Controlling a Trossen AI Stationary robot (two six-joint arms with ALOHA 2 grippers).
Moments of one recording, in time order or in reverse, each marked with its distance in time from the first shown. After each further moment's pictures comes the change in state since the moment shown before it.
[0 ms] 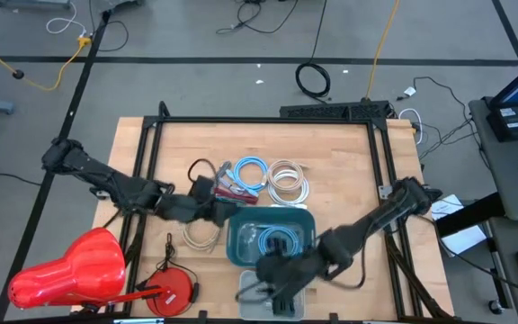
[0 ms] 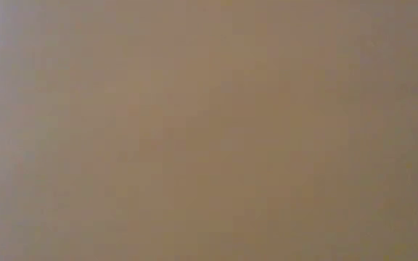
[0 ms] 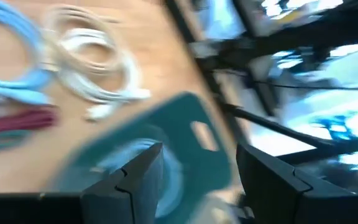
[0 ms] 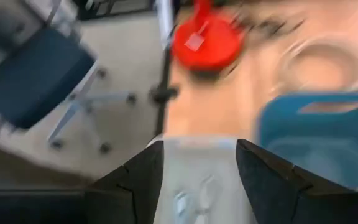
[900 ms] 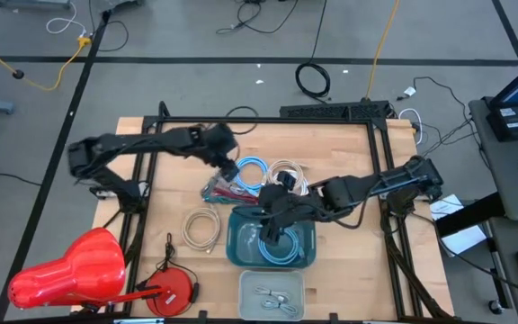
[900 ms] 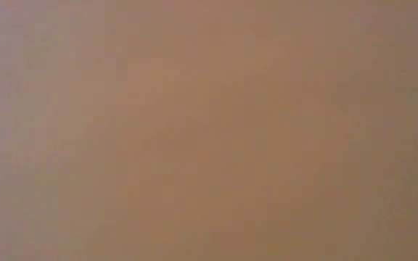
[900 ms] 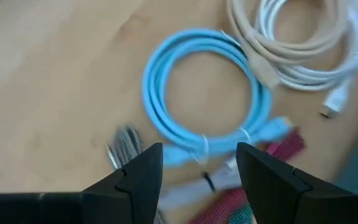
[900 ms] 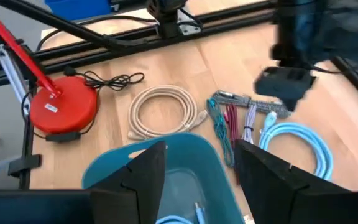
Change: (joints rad) left arm 0.729 0.308 0.156 -0.406 0.525 0.964; right arm -0.241 -0.167 -0.112 -0.056 0.228 -0.050
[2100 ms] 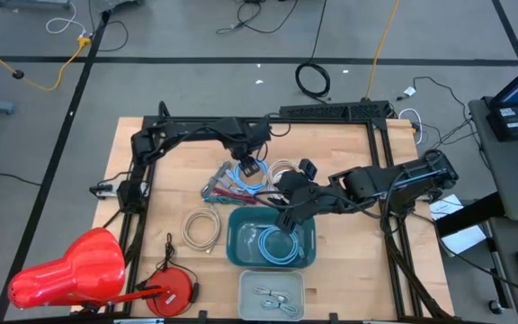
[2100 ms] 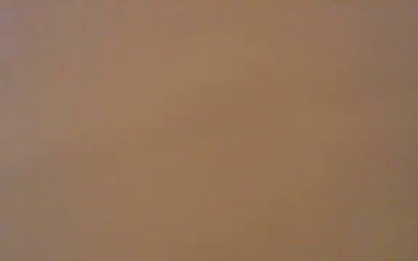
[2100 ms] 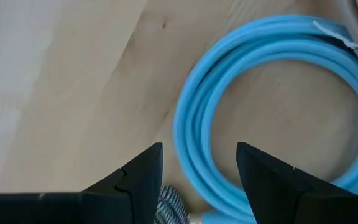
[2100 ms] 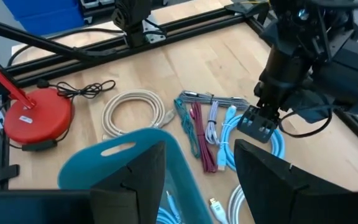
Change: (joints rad) left arm 0.028 0.542 0.508 -0.357 -0.113 0.169; right arm 0.001 -0.132 -0.049 -0.109 0.115 0.062
